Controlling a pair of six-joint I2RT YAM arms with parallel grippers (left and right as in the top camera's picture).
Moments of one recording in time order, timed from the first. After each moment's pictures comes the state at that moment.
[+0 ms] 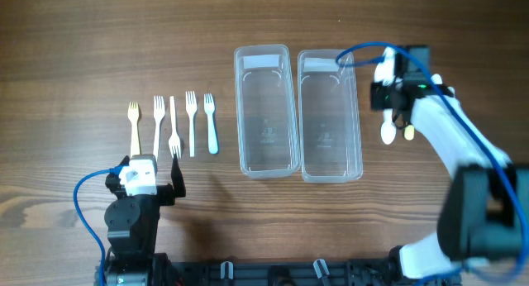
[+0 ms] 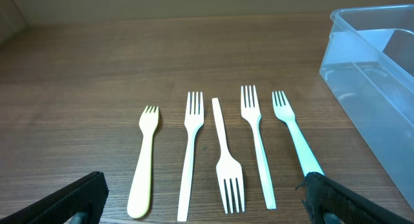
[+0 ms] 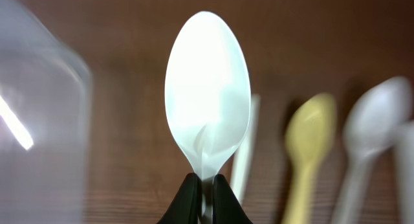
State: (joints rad) left arm 0.03 0.14 0.10 -0.29 -0.03 0.04; right arm 0.00 1.69 1.08 -0.40 0.09 -0.07
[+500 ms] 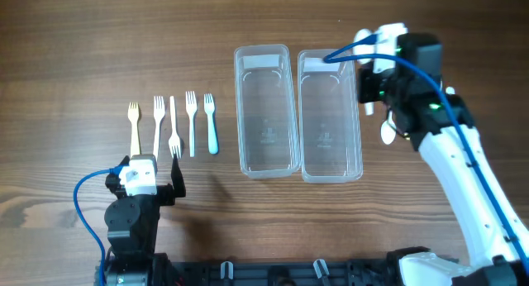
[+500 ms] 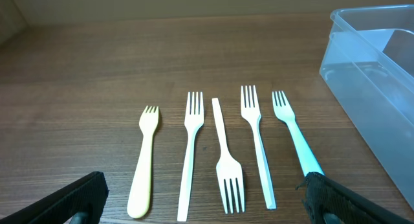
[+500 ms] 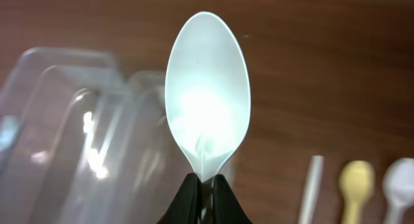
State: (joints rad) left arm 0.03 0.14 0.10 -0.29 -0.03 0.04; right arm 0.18 1.40 1.14 -0.51 -0.06 0.02
